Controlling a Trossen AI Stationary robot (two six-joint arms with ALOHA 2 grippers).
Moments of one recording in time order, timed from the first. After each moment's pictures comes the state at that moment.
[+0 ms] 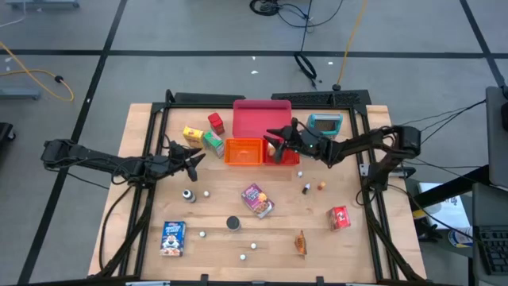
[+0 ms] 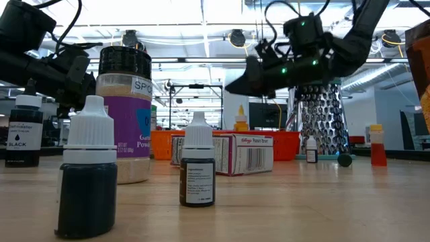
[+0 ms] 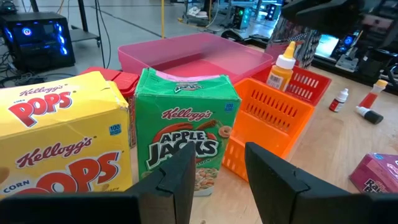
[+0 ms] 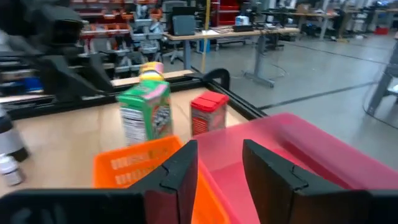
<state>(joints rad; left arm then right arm) -0.07 0.60 0.01 0.29 -0.63 -0.37 -0.26 1.64 0.60 0.94 0.13 0.02</state>
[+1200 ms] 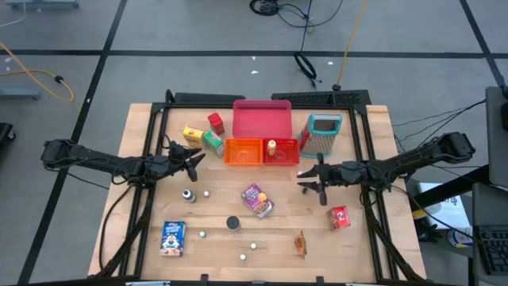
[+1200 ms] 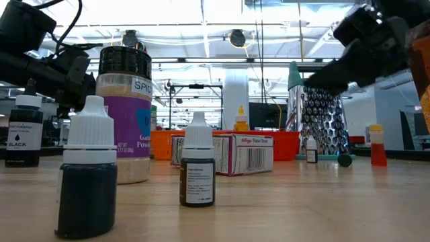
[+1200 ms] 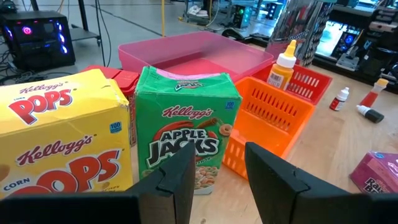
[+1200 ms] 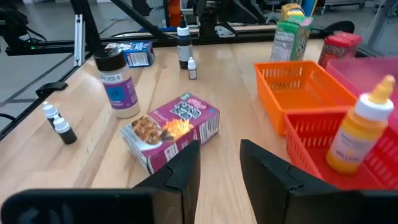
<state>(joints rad) -0.07 0.60 0.01 0.29 -0.63 -0.37 0.18 0.92 0.17 0.50 0.16 0.14</state>
